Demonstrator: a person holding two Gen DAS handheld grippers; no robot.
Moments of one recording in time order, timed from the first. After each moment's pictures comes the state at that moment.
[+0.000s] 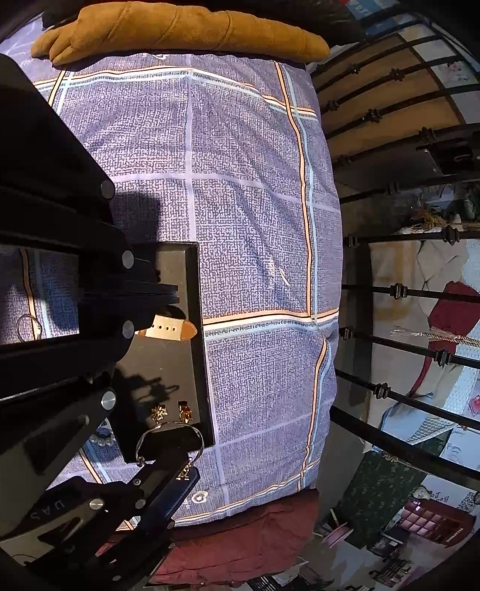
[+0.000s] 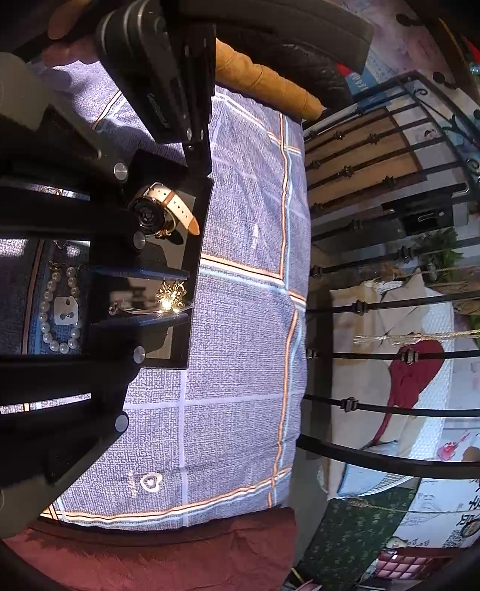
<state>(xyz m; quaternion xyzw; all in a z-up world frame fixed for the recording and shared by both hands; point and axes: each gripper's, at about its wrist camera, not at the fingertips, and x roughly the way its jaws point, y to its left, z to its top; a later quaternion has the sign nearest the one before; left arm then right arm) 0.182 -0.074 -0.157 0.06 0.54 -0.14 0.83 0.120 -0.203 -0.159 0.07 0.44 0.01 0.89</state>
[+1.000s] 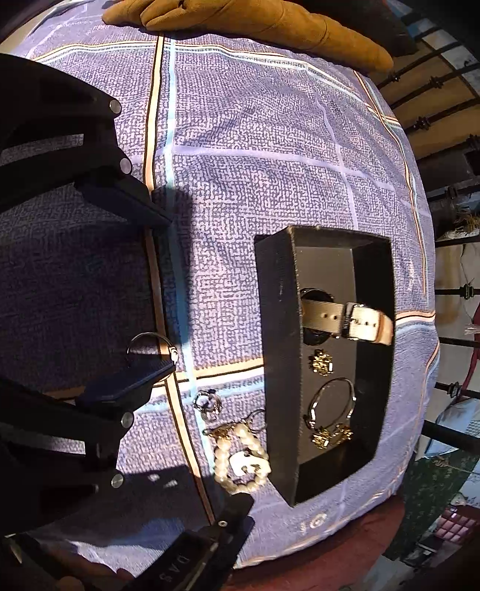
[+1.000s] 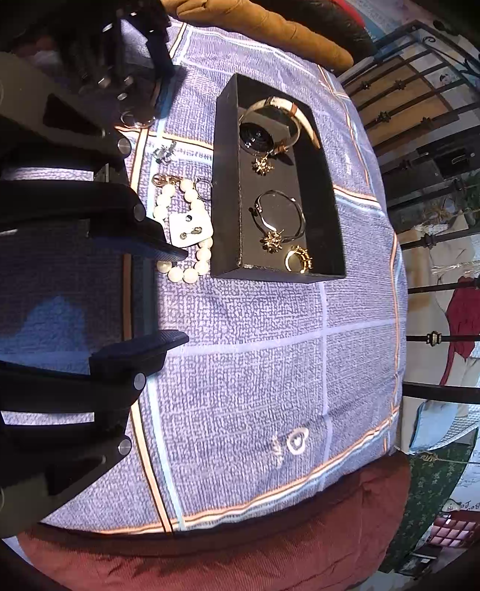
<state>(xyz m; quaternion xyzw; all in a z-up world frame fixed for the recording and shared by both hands) 0.076 -0.057 -0.239 0.11 0.58 -0.11 0.80 0.048 -0.236 -0.237 0.10 0.52 -0.07 0.85</state>
